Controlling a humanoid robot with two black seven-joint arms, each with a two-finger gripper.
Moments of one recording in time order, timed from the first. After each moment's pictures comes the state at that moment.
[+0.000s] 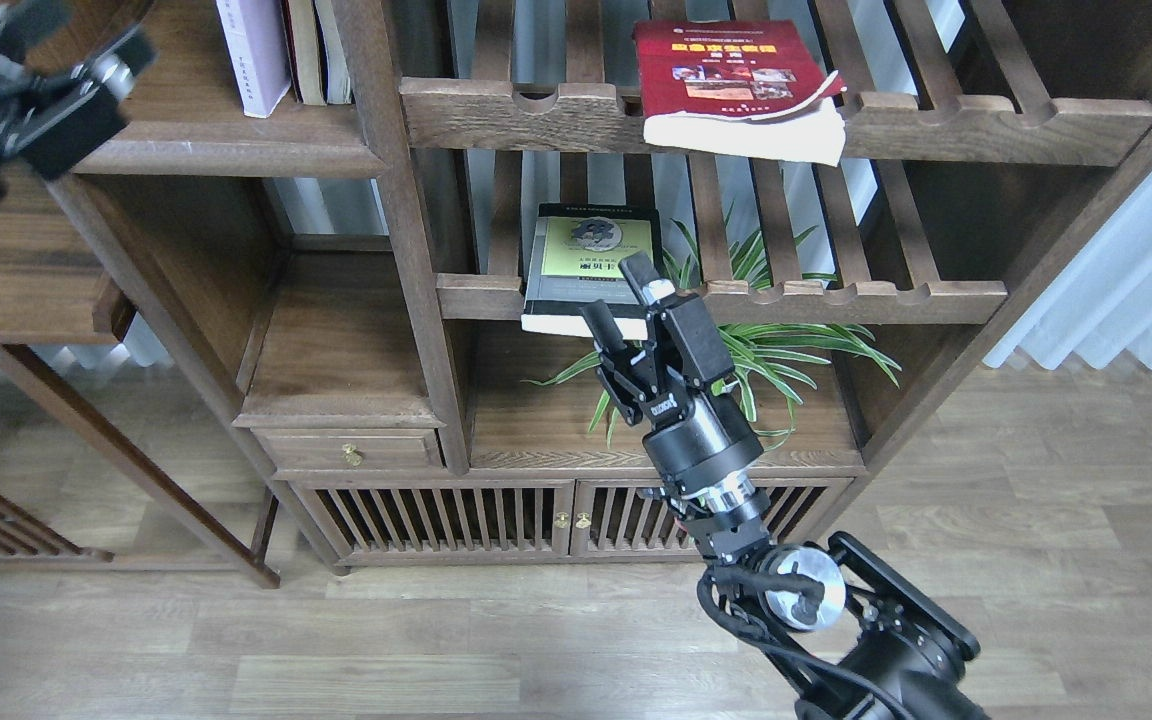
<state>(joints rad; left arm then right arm) -0.28 0.72 -1.43 -1.25 0.30 -0.49 0.09 0.19 0.01 0.91 1.38 0.25 0.51 0.10</state>
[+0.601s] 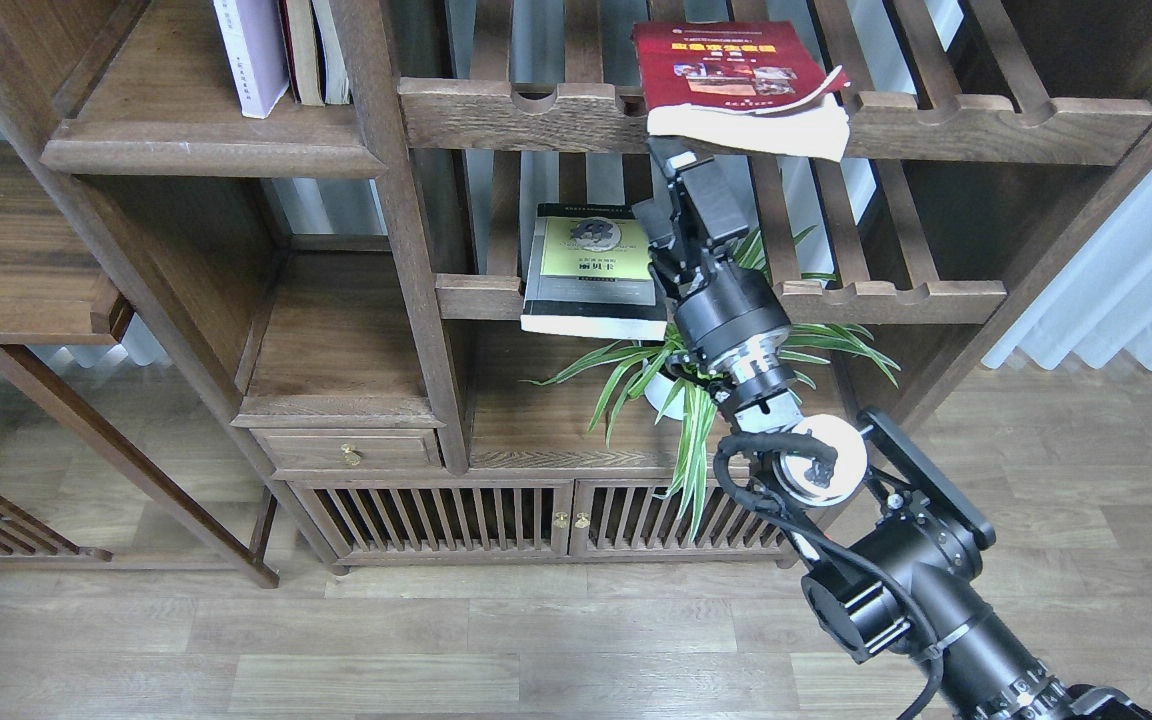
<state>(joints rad) -0.20 0.70 -1.51 -0.98 0.07 -0.49 0.10 0.35 0.01 1.10 1.35 0.22 0.23 0.16</state>
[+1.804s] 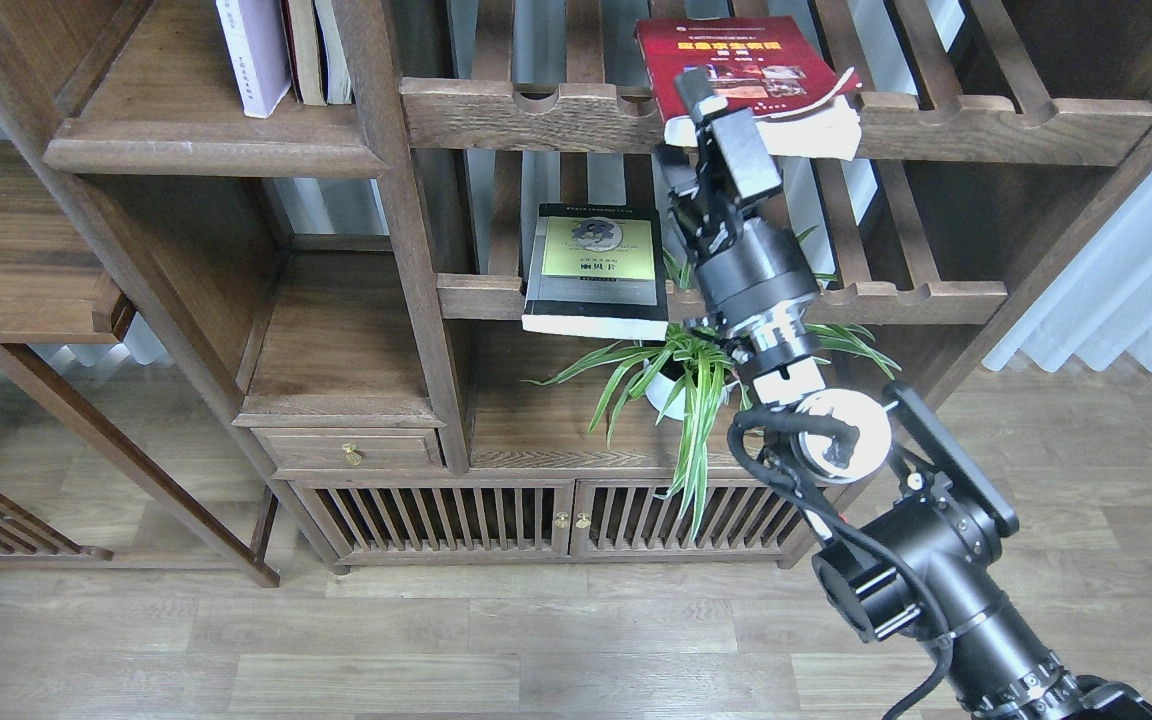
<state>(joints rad) -0.20 0.70 -1.55 -0.94 0.01 -0.49 0.09 0.38 0.02 1.16 1.41 0.16 0.22 0.15</state>
